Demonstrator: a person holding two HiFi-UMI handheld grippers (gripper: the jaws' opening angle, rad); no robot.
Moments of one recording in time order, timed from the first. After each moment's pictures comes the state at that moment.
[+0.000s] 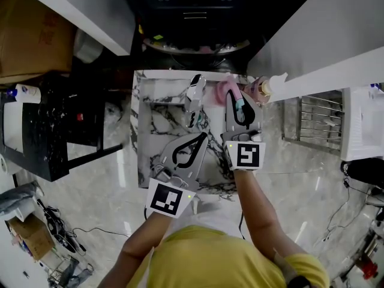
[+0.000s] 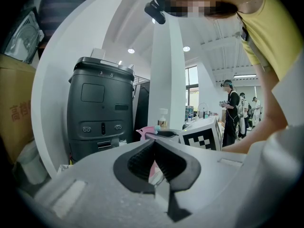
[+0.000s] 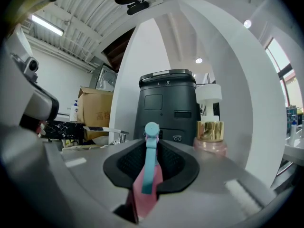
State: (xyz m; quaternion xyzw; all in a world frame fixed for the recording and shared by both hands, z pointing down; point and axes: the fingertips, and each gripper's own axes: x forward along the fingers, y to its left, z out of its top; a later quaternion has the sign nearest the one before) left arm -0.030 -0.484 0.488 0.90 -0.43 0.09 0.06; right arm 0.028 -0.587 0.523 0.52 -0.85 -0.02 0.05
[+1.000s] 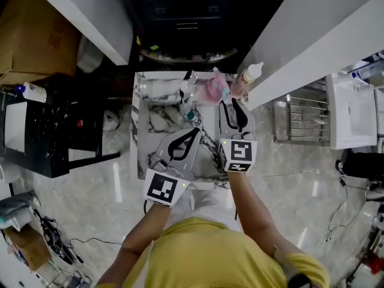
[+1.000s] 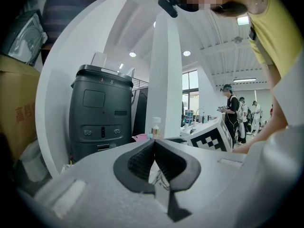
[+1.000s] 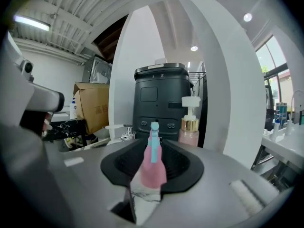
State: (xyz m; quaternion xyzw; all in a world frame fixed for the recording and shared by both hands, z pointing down) left arm -0.030 -0.444 0.457 0.89 -0.44 0.05 0.08; right arm 0.054 -0.530 0.523 0.56 -0.82 0.05 0.12
